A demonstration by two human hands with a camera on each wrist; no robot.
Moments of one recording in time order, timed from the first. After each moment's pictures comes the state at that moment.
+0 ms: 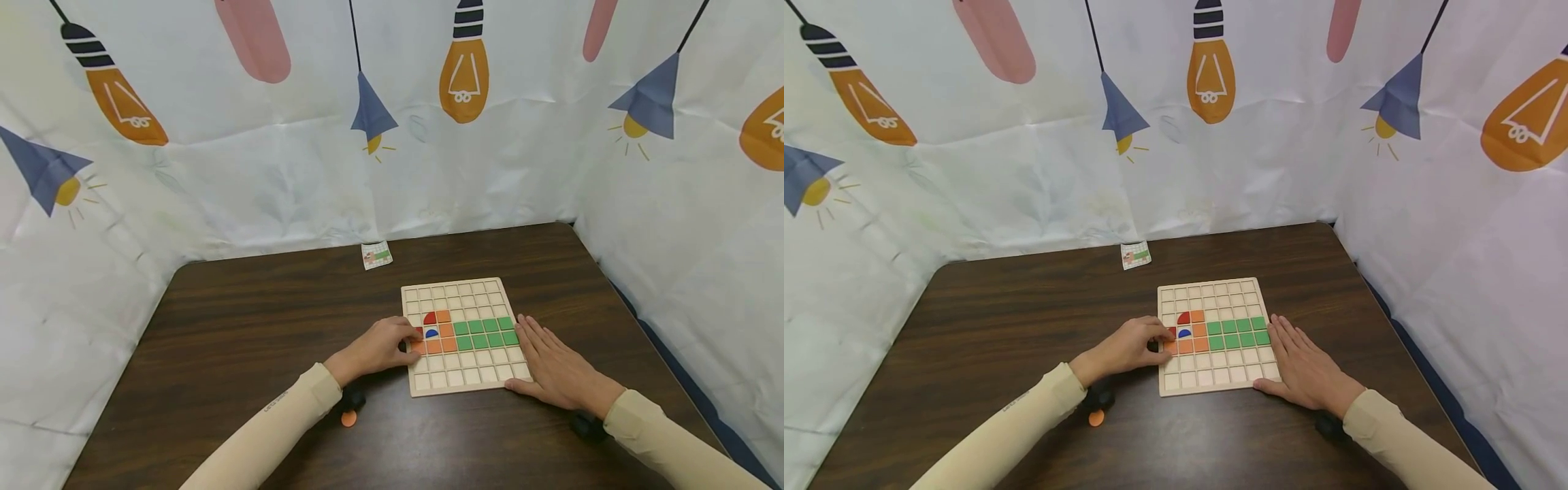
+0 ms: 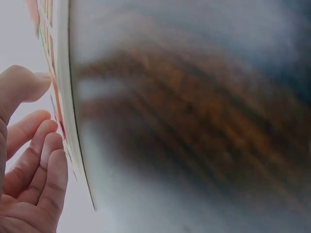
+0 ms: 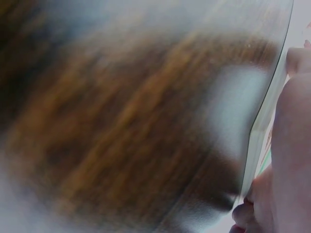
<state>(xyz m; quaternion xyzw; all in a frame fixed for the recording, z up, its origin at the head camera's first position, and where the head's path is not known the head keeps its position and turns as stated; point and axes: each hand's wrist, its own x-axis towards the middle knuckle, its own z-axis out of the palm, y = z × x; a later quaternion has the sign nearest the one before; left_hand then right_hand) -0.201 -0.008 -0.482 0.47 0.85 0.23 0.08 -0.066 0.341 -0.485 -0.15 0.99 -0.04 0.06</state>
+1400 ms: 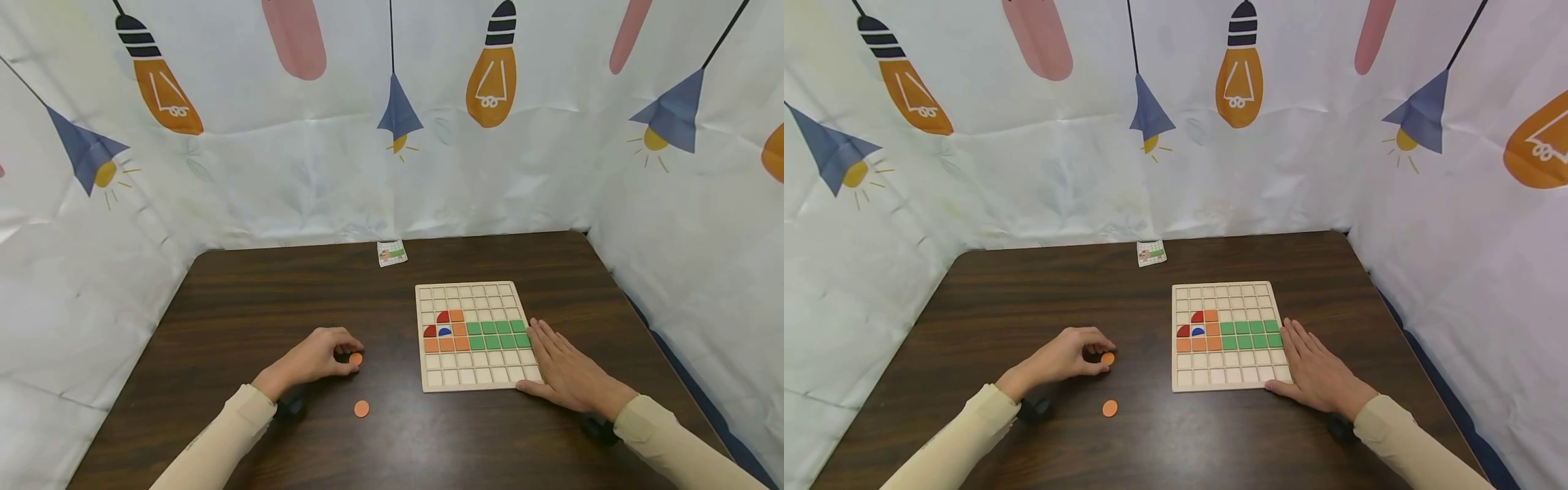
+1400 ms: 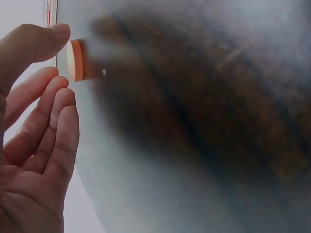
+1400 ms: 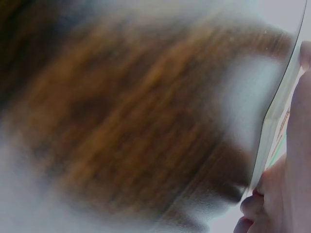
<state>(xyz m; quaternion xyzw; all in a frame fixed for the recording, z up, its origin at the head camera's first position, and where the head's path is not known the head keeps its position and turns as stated) -0.180 -0.141 -0.473 0.36 0.88 0.27 0.13 -0.067 0.342 -0.485 -0.15 0.98 -0.05 0.07</state>
